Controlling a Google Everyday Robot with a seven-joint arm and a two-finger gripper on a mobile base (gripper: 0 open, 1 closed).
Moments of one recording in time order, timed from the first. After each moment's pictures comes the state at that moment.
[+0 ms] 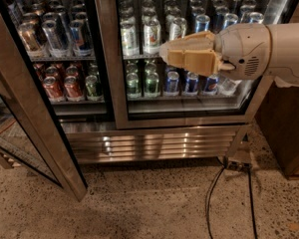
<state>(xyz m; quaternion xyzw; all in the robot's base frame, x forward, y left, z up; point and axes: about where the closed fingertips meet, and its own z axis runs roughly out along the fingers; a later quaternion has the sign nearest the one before) 0.477 -0.050 1.017 -0.50 0.55 0.43 0.51</state>
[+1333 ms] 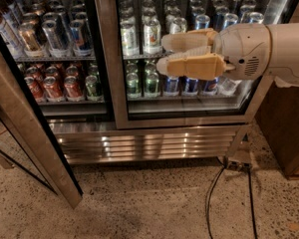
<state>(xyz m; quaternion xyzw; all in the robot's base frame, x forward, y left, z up) 0.477 -0.050 1.017 -0.50 0.55 0.43 0.51</state>
